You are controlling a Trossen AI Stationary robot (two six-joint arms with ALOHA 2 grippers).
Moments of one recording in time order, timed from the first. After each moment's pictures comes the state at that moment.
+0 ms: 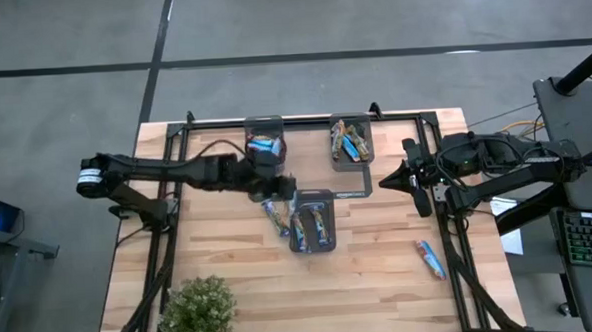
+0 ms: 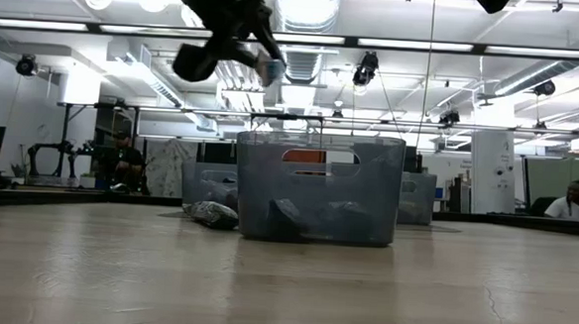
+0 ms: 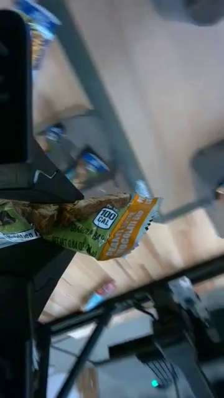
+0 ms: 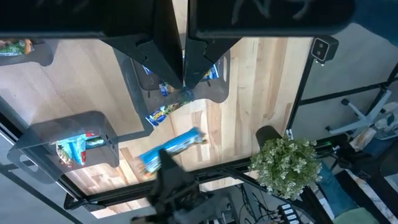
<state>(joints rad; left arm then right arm) 0.04 1.41 1.15 -0.40 -0.11 -1.09 0.10 0.81 1.04 -0.68 0.03 0.31</state>
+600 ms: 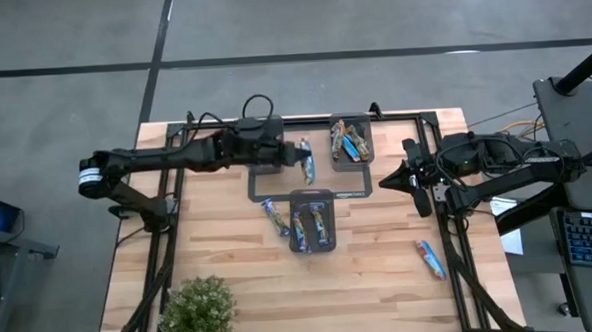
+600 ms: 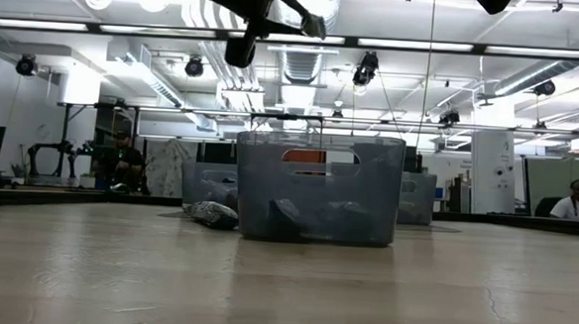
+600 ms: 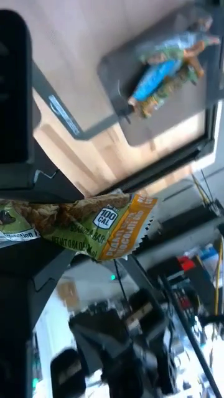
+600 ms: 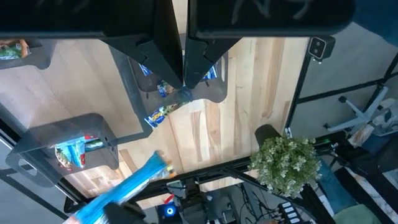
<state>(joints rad) 0.22 1.41 1.18 -0.04 0.06 -0.98 0.10 0.81 1.04 -0.68 0.03 0.33</state>
